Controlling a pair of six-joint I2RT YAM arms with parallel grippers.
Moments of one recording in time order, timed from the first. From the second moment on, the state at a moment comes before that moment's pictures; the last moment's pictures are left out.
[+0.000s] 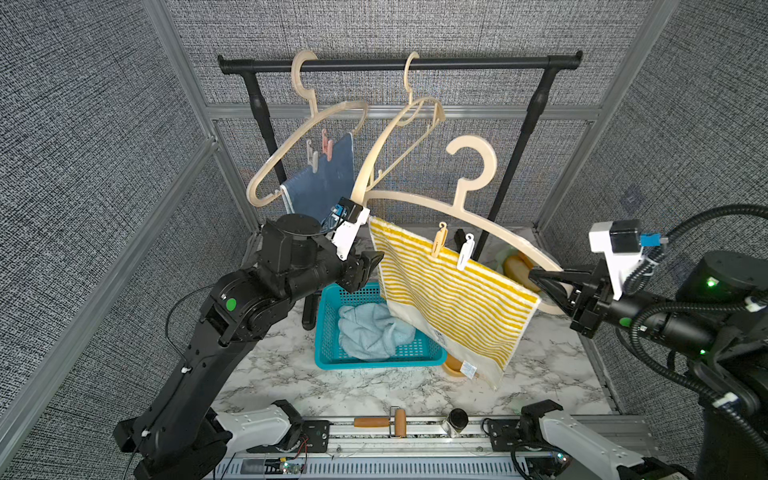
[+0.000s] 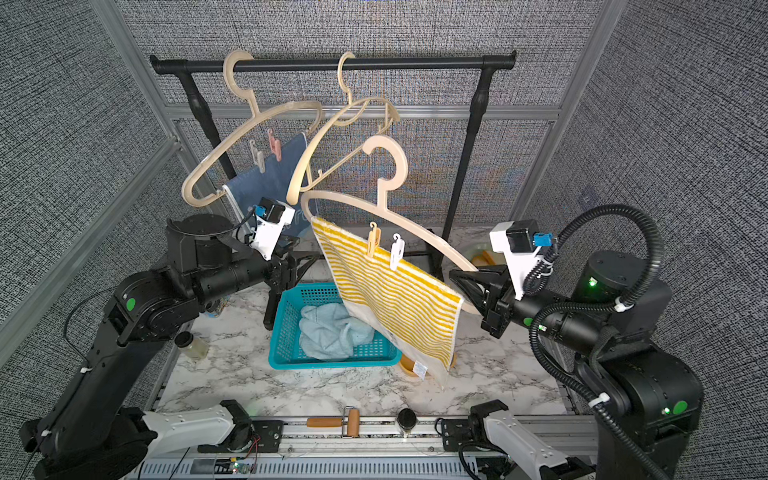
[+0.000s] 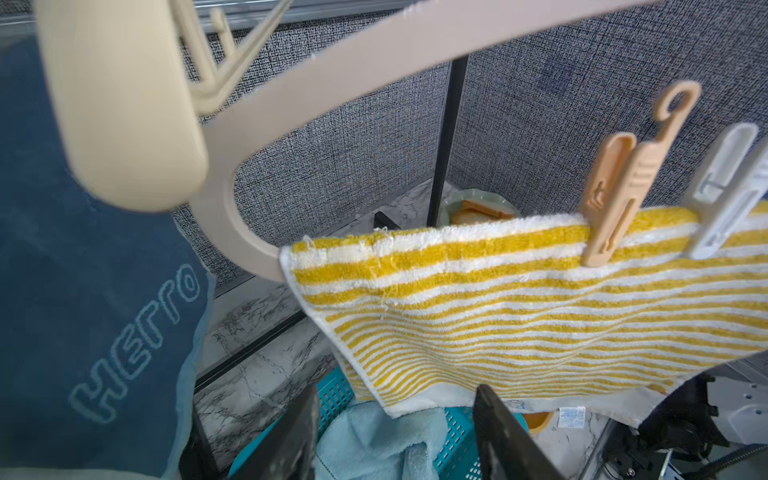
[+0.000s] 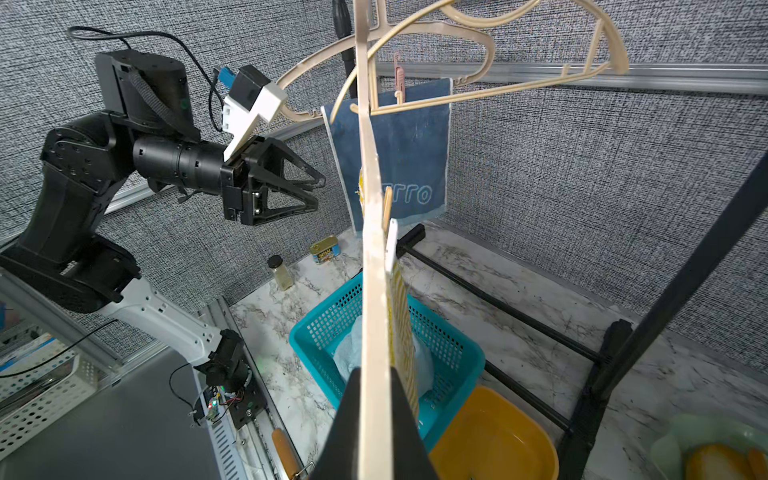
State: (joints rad) left arm -0.76 1.21 1.82 -0.98 0.03 -0.03; right arm 0.25 0.97 1.95 -1.20 -0.64 0.00
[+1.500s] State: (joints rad) left arm -0.76 1.22 1.94 -0.92 -0.03 0.15; right arm 0.61 1.26 1.87 -0.95 -0.64 -0.02
